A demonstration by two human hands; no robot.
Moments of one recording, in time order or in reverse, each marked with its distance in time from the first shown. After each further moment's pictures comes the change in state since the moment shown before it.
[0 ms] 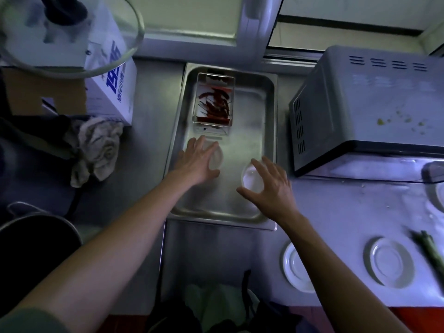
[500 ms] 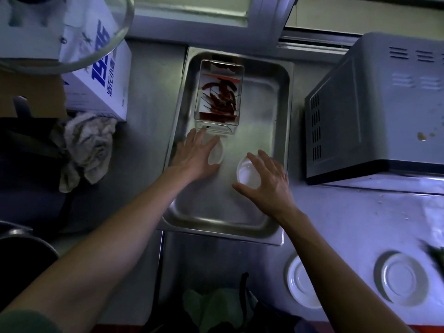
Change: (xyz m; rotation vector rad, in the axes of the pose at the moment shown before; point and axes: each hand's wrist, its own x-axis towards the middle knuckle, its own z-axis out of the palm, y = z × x) left_hand 0.048 -0.028 0.020 -0.032 -0.038 -0.013; right_hand 0.056 0.002 0.023 0.032 -0.071 -0.026
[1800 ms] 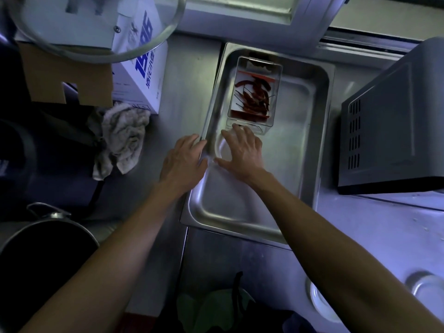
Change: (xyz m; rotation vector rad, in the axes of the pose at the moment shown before) left_hand -0.068 -0.073 0.002 -0.217 0.320 -0.116; right_hand 0.113 -0.078 0.090 -0.245 -0.098 -0.222
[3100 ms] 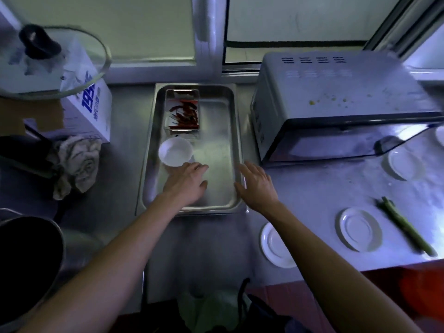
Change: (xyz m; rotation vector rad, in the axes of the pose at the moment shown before) left_hand -0.075 0.161 0.009 0.238 -0.217 0.335; right_hand -0.247 0.085 -0.065 0.125 0.219 0.262
